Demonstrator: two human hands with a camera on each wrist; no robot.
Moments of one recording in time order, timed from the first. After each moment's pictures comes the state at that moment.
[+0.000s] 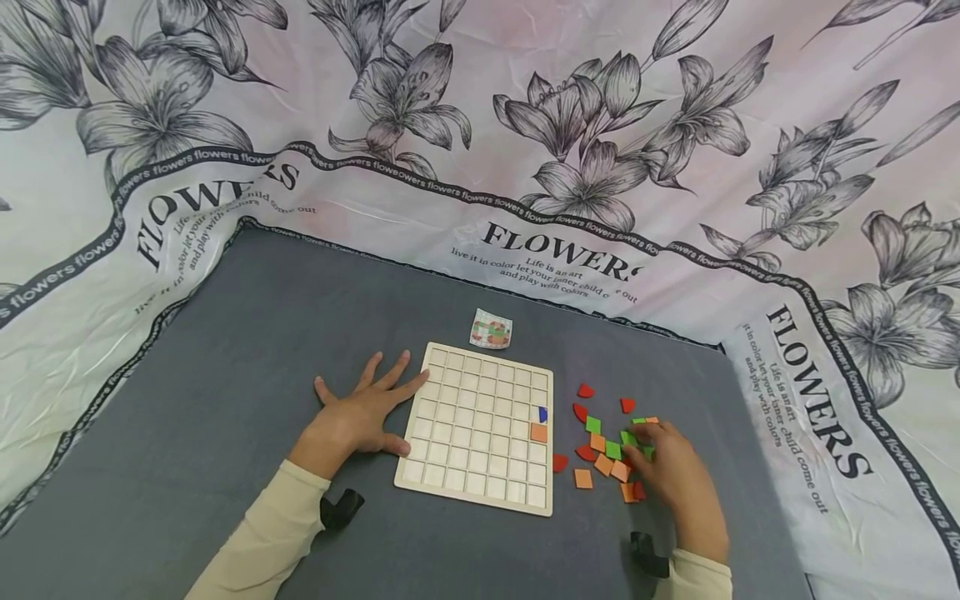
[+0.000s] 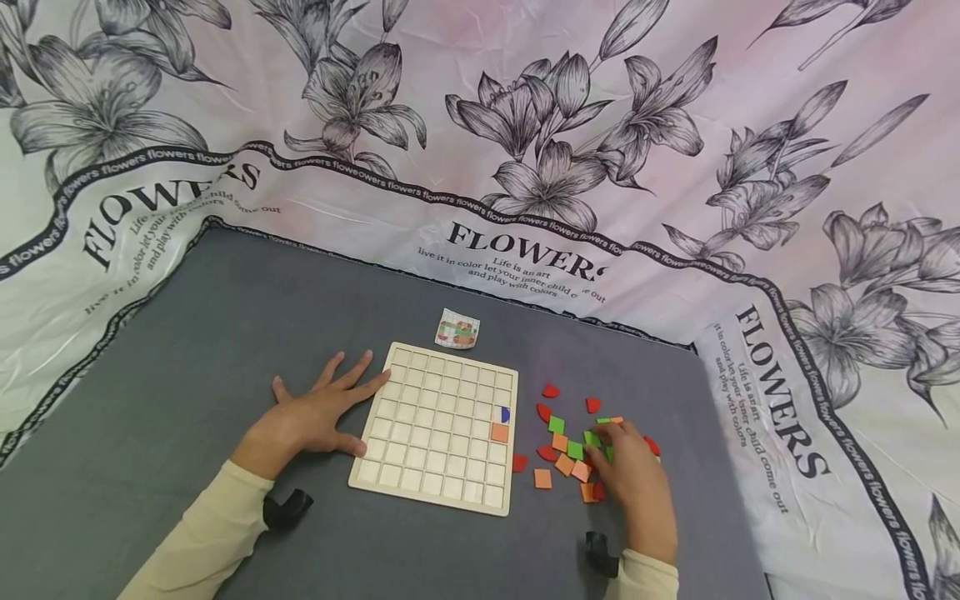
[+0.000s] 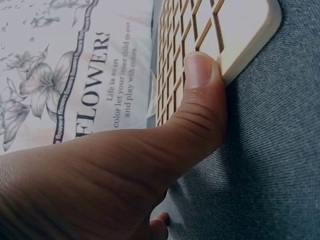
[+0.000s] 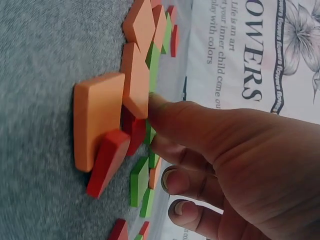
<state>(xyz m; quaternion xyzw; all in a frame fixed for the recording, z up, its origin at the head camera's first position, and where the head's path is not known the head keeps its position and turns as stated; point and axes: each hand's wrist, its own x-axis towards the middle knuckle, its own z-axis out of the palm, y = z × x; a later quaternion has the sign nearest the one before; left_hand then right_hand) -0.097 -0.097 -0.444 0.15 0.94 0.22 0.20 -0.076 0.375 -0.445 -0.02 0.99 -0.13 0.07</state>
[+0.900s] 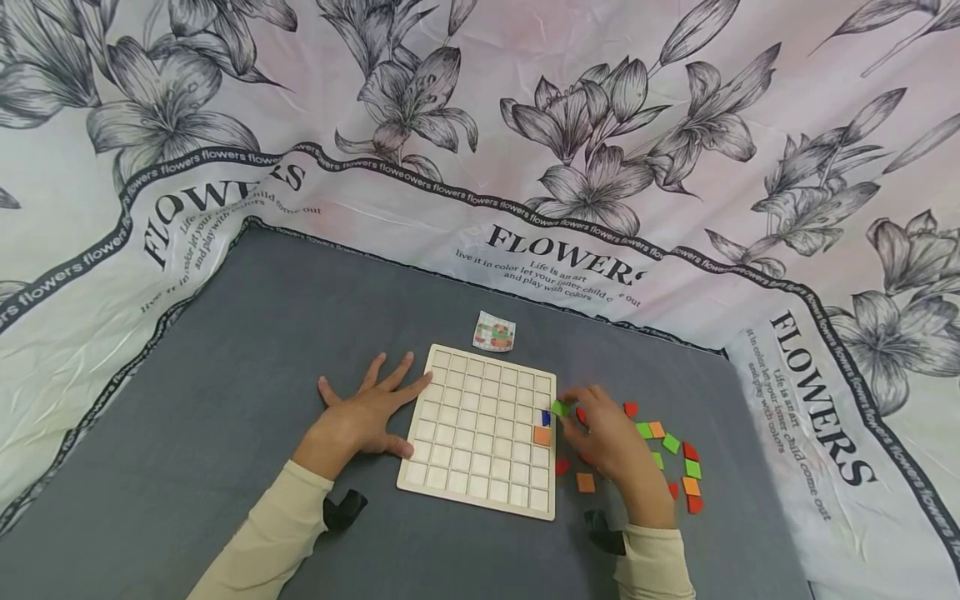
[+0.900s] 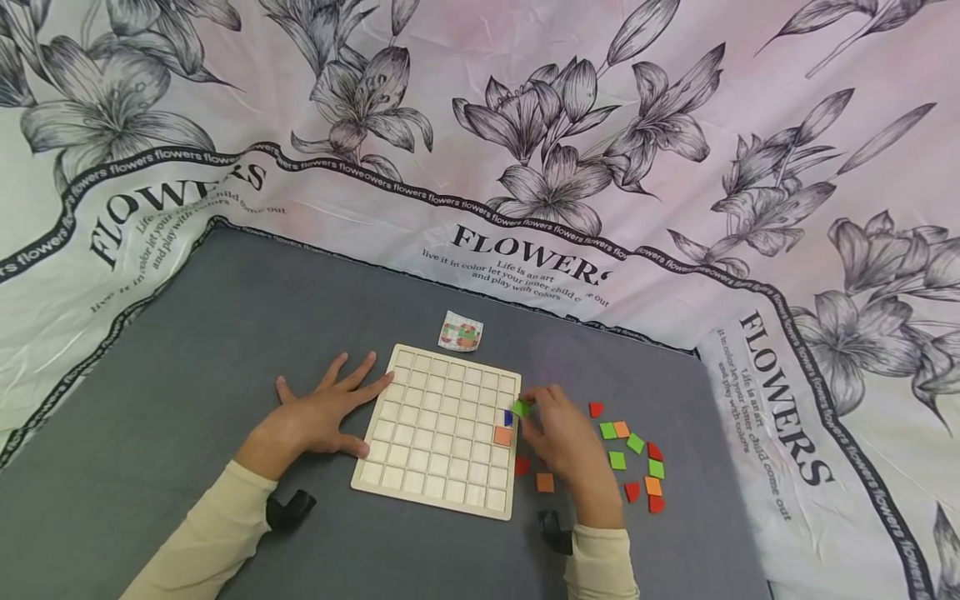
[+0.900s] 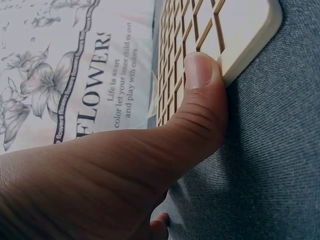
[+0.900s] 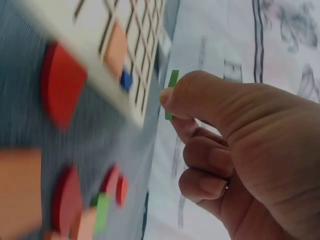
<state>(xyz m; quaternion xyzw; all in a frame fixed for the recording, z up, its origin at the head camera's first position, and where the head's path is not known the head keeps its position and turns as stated) -0.097 -0.097 -0.447 0.15 0.94 0.23 0.20 -0.104 0.279 -0.429 -0.17 0.97 -0.18 0.03</state>
